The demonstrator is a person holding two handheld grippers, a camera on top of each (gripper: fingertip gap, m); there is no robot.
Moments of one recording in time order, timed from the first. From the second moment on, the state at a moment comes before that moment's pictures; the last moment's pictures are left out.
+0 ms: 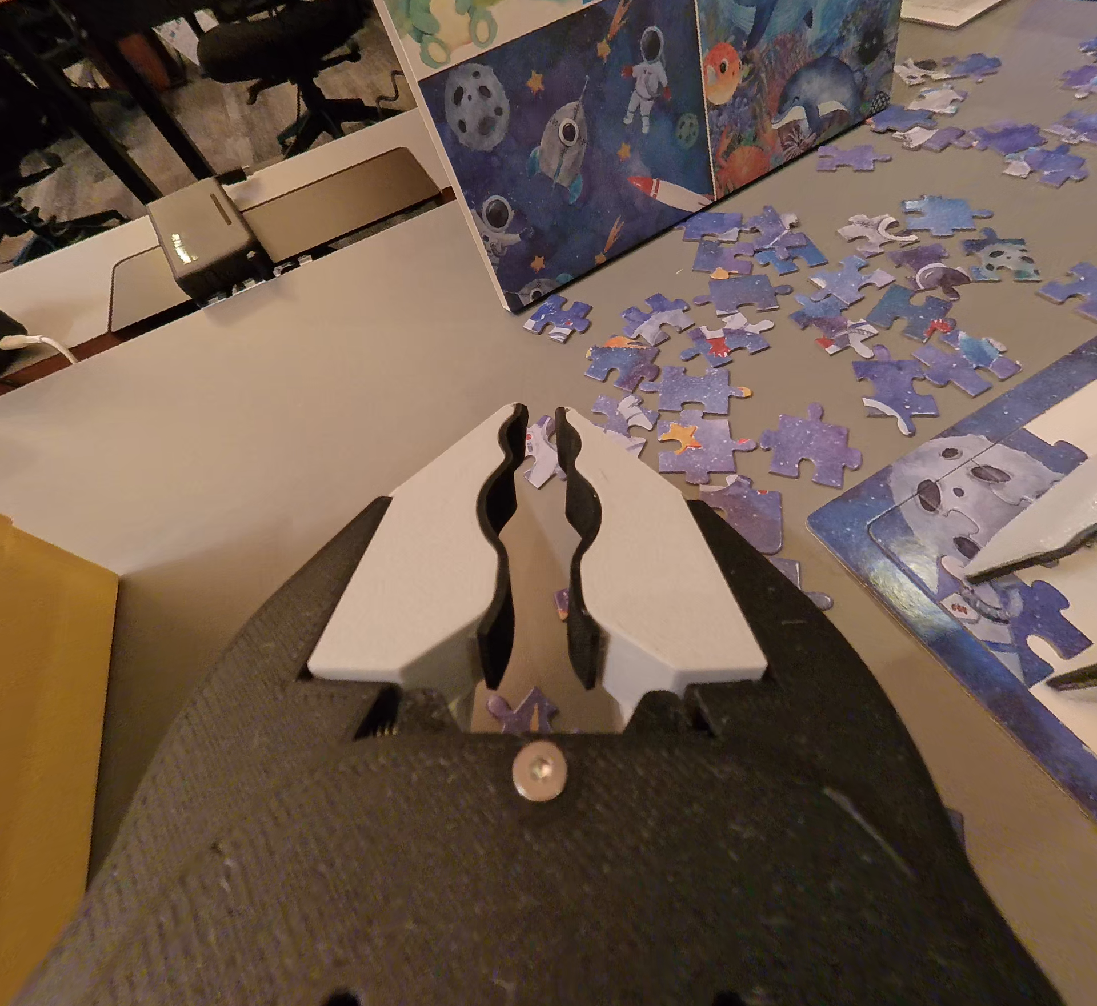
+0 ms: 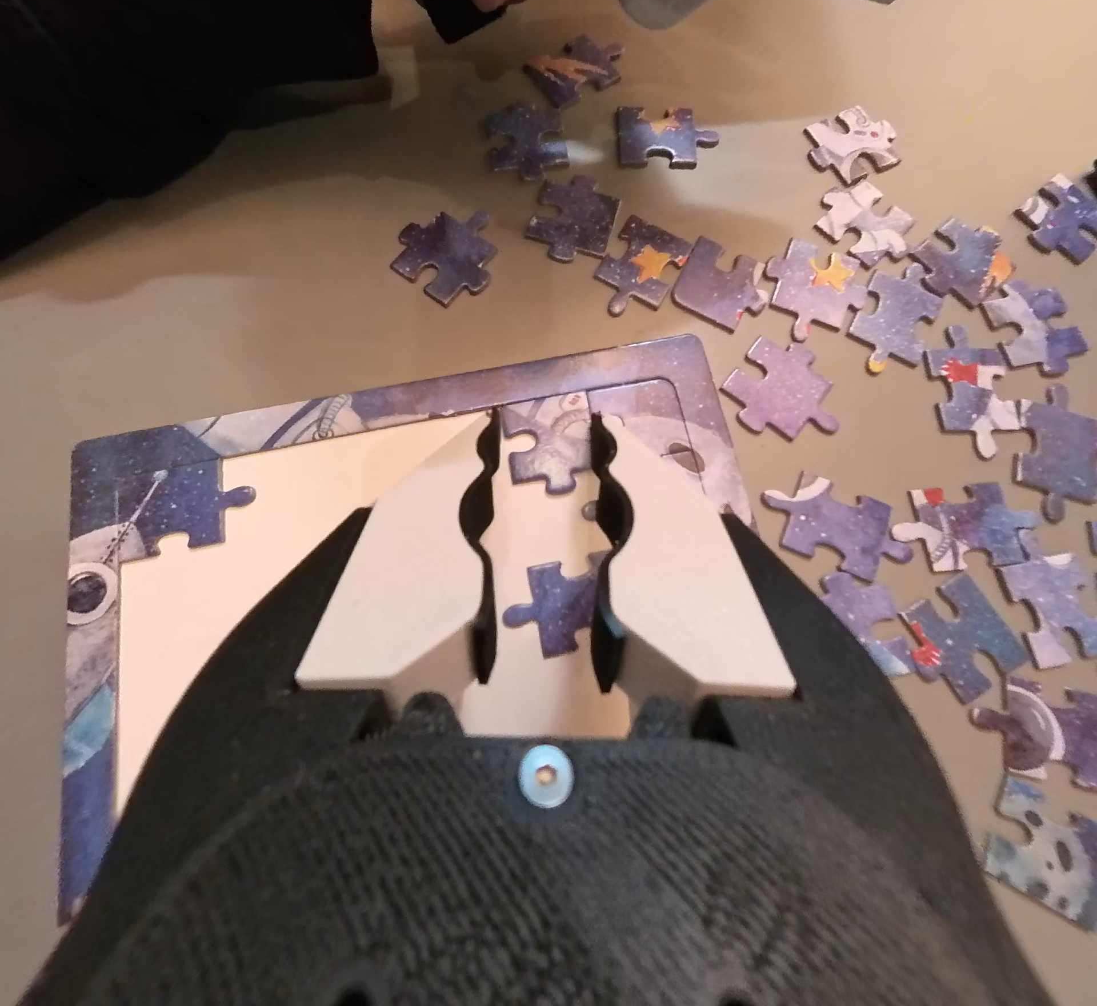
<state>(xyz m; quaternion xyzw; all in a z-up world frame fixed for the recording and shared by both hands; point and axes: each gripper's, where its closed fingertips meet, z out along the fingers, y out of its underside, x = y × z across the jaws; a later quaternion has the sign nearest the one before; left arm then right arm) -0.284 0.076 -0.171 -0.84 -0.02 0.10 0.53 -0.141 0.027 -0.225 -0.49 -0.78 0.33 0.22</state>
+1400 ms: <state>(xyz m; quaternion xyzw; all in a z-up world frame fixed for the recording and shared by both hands) -0.284 0.075 -0.168 -0.84 -0.02 0.10 0.53 -0.143 0.026 -0.212 -0.48 -0.76 0.36 0.23</state>
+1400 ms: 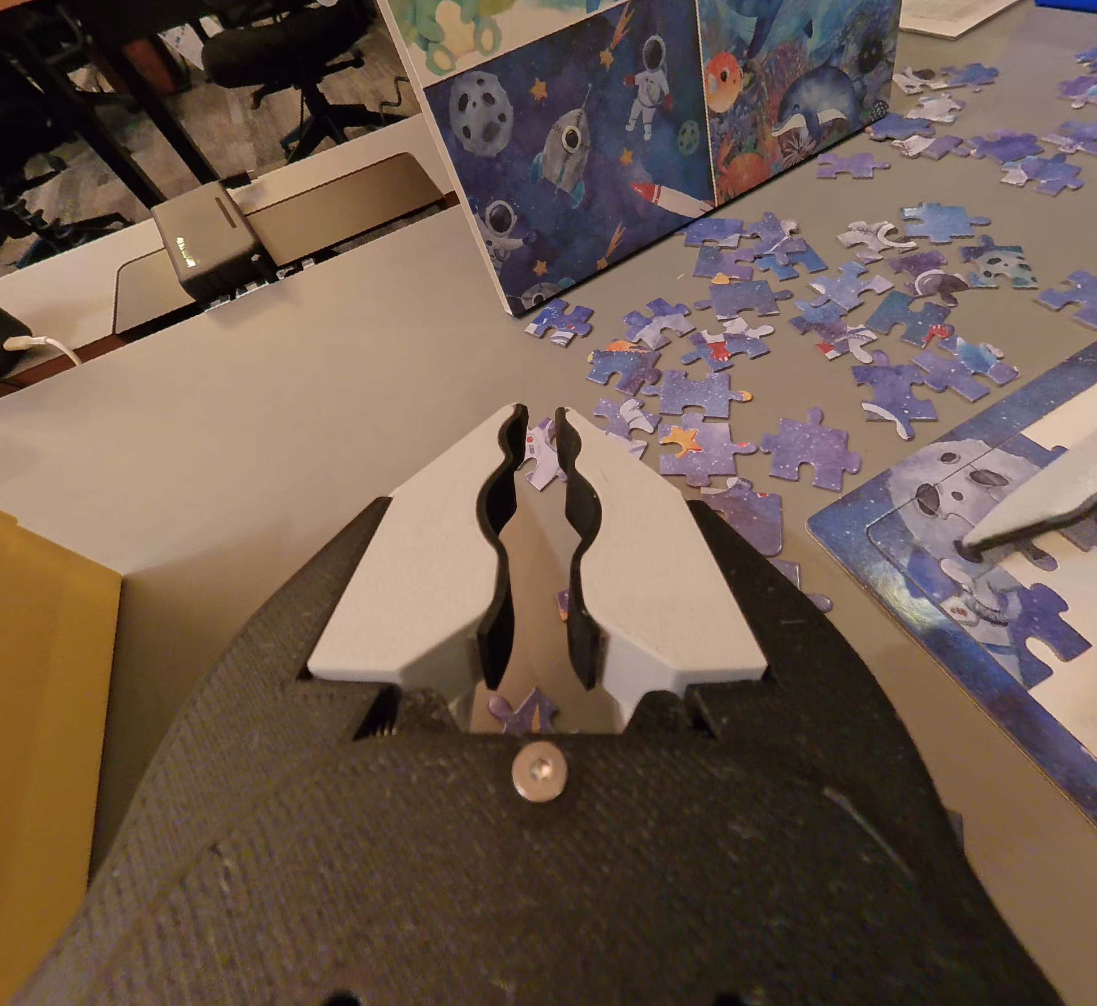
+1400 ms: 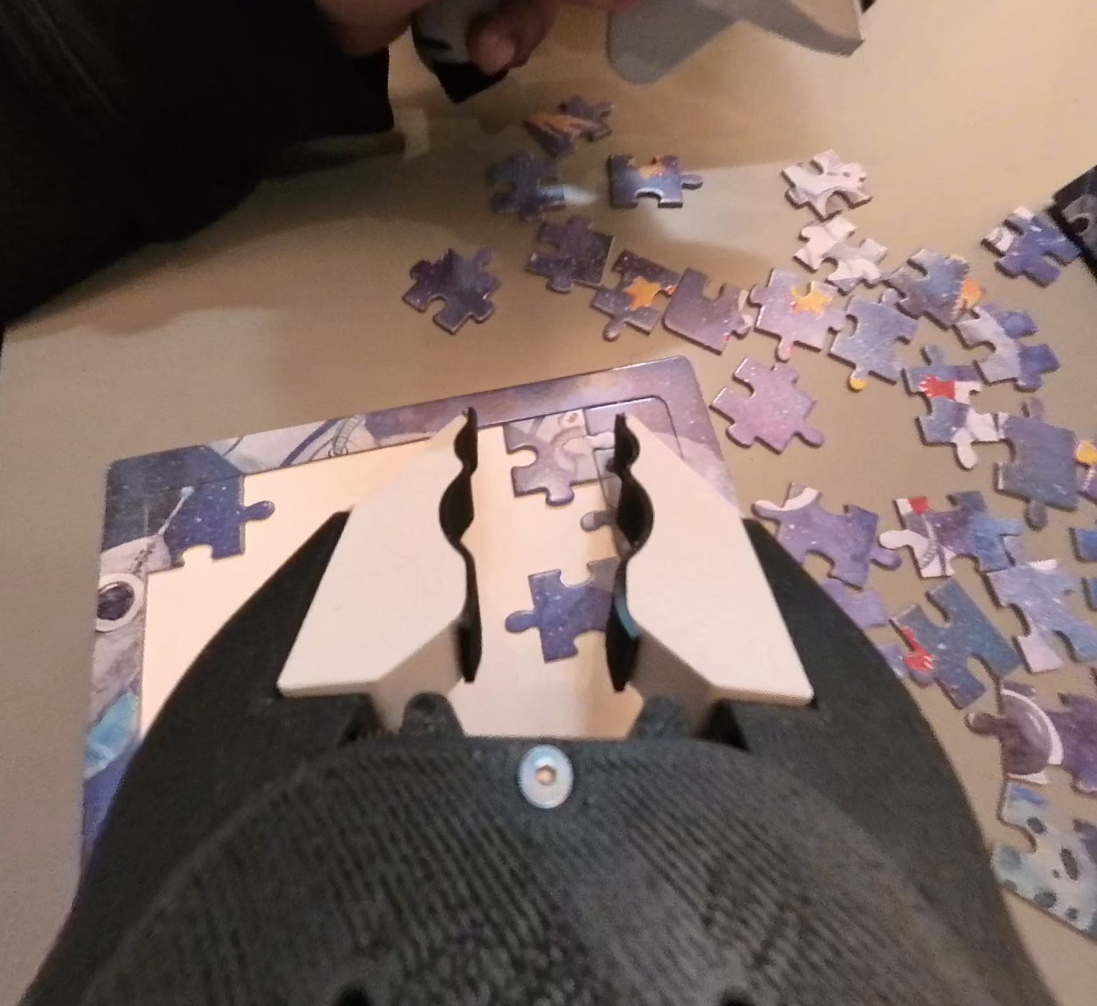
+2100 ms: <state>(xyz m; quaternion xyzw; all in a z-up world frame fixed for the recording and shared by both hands) -0.284 0.075 -0.169 -0.84 -0.02 0.11 0.53 -0.136 0.017 -0.225 -0.49 -0.77 0.35 0.21</state>
